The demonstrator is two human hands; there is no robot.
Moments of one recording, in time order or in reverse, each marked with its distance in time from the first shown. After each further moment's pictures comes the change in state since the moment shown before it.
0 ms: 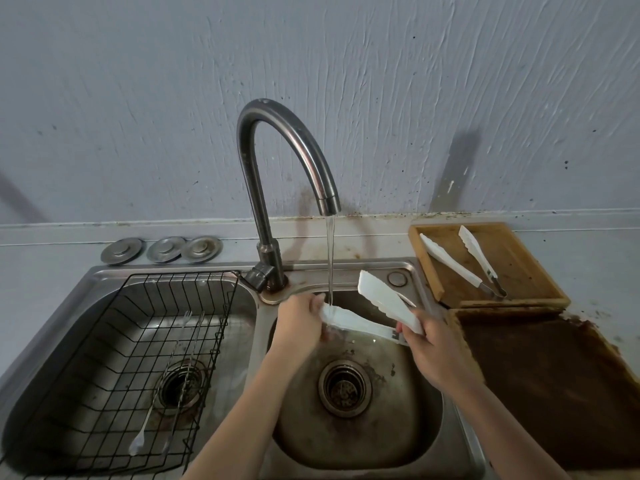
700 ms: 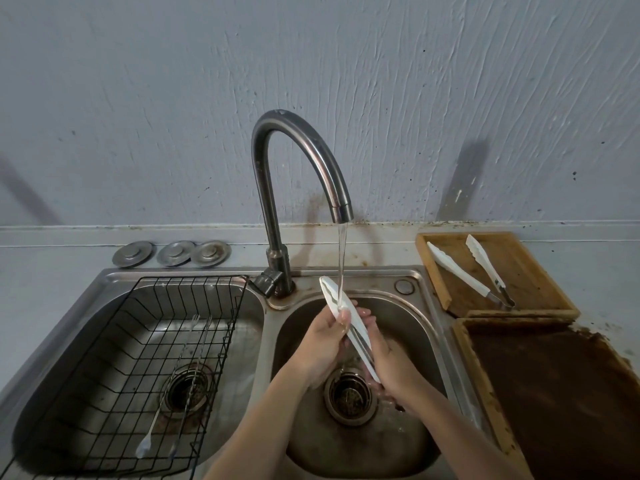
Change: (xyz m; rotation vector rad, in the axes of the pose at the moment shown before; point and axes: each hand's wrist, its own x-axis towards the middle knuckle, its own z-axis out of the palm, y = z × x) left_hand -0.011 -0.016 0.022 -0.945 -0.384 -0.036; right_hand 0.007 -0.013 0.064 0.336 -0.298 0.392
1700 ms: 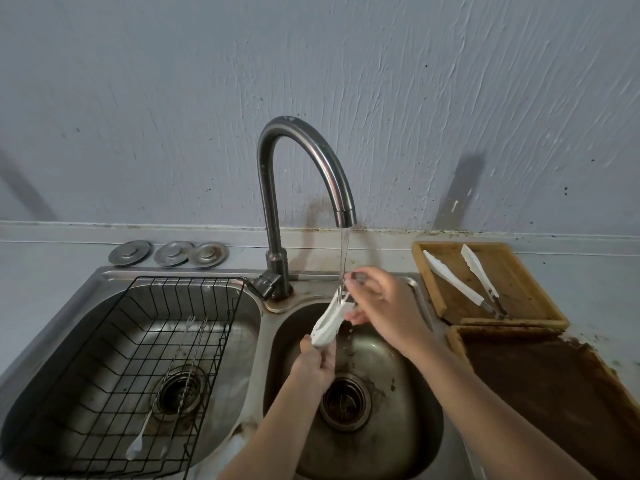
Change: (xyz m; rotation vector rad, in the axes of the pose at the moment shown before) left_hand 0.029 -0.031 -0.011 -0.901 0.719 -0.358; right_hand -0.008 -0.084 -0.027 -0.101 0.106 -0.508
